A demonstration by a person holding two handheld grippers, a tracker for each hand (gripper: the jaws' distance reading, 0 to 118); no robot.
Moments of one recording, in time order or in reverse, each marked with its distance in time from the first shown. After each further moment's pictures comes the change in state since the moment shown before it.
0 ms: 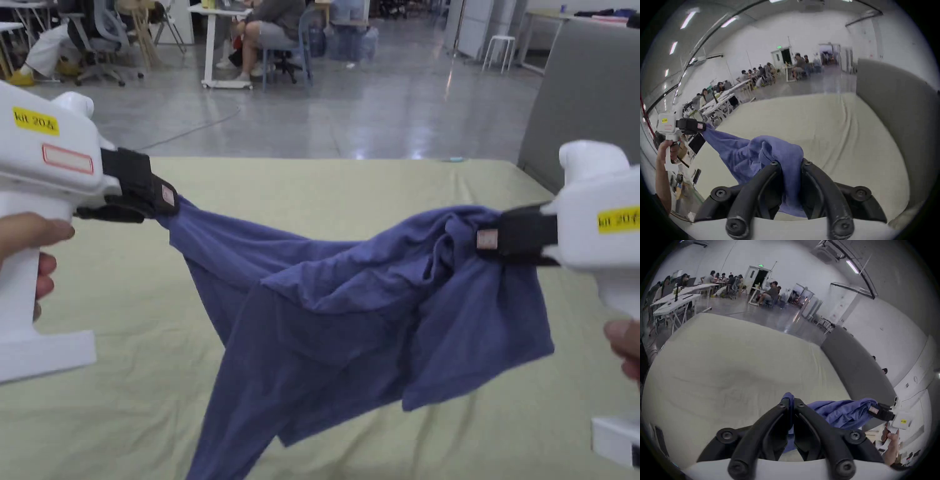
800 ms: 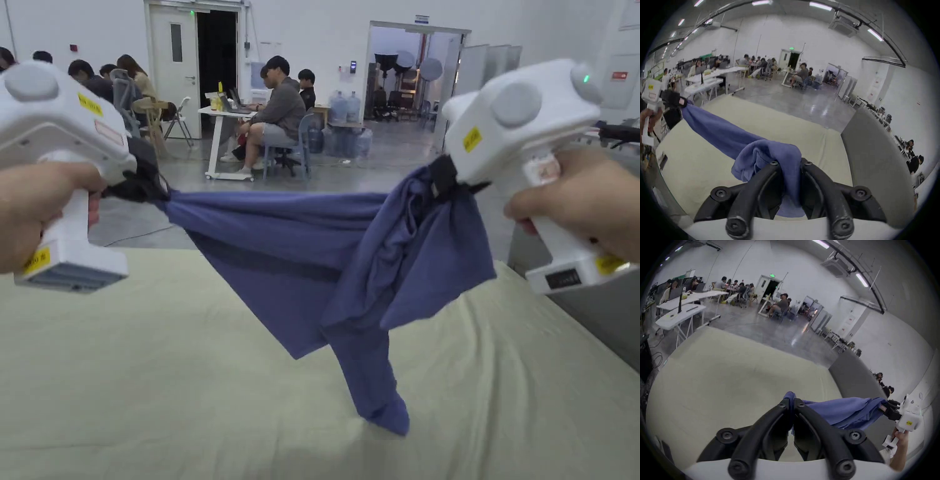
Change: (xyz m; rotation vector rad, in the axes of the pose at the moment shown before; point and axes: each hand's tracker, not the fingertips) left arm -0.036 0.146 -0.066 0.059 0.097 0.083; right arm -0.019 0.175 -0.114 -0.058 -0.208 0.383
